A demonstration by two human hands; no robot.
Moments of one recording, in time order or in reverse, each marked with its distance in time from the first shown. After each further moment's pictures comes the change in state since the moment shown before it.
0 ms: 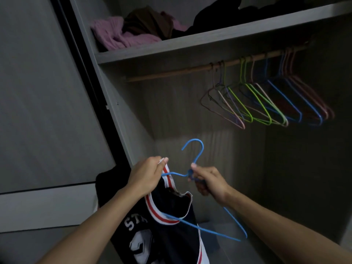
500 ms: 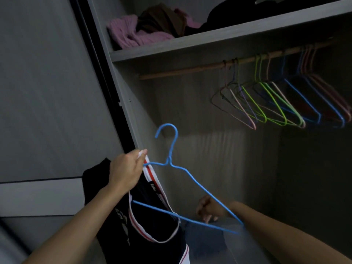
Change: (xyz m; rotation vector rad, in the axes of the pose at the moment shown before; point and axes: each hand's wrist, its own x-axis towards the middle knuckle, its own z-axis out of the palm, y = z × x) left_hand -0.023 -0.045 -0.038 0.120 0.319 -0.050; right_hand 0.013 0.086 -0.004 -0.219 -0.357 0.671
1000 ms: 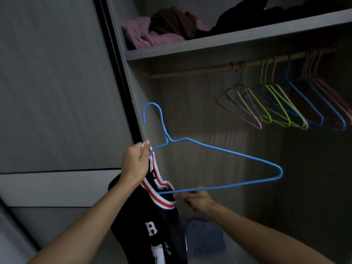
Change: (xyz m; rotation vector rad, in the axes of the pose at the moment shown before) left_hand -0.006 0.015 -0.013 -0.417 0.076 -0.218; right_hand 0.003 -0.036 0.075 0.111 0.375 -0.386
